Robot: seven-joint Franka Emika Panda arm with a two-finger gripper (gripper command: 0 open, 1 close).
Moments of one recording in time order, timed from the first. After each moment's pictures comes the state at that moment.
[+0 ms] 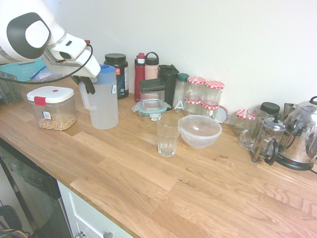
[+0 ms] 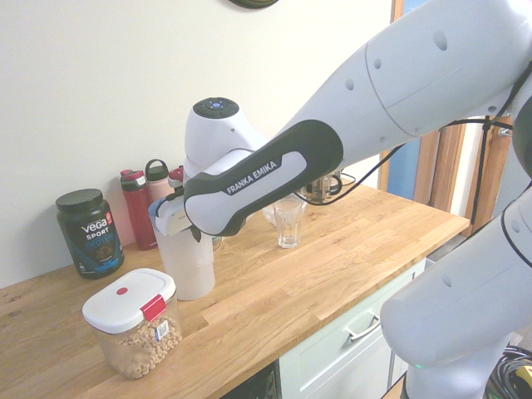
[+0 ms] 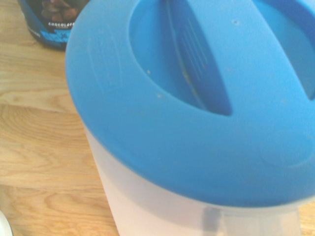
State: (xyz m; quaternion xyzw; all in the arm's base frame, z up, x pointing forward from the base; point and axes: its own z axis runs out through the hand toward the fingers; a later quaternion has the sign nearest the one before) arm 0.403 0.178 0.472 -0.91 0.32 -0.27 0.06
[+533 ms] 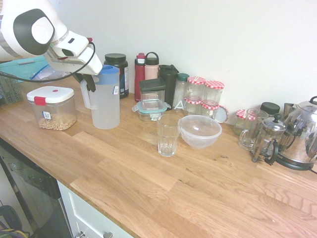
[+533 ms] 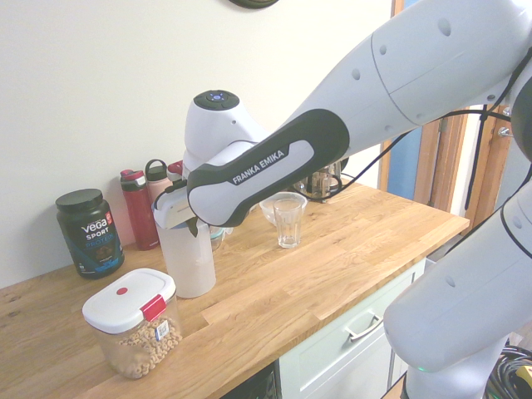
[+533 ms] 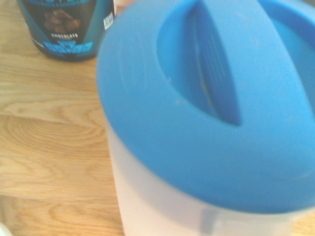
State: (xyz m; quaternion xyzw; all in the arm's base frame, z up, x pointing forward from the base) arm 0.407 0.175 0.485 -0.91 0.32 -0.27 0.07
